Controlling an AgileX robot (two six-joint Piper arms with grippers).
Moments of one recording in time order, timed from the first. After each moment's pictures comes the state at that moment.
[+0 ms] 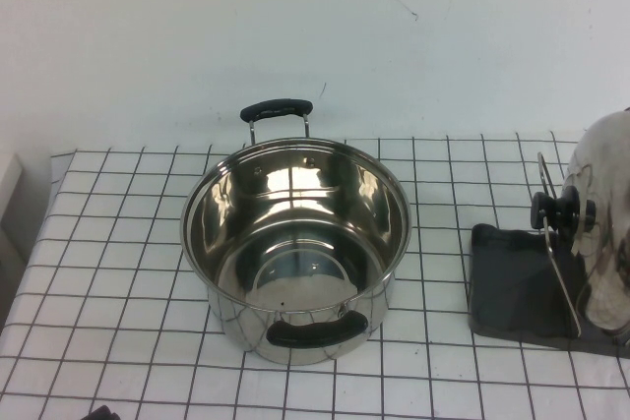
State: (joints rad) right arm -0.02 -0.02 0.02 -0.12 0.43 0.17; left arm -0.46 0.14 -0.05 1.76 -0.28 -1.89
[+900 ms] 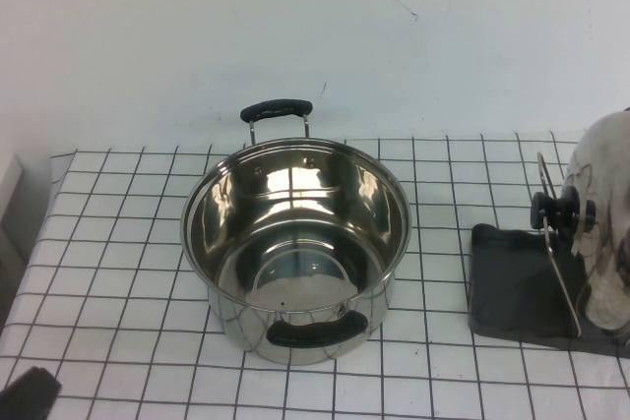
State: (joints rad) right arm -0.02 -0.02 0.02 -0.12 0.43 0.17; left arm -0.46 0.14 -0.01 1.25 -0.08 -1.73
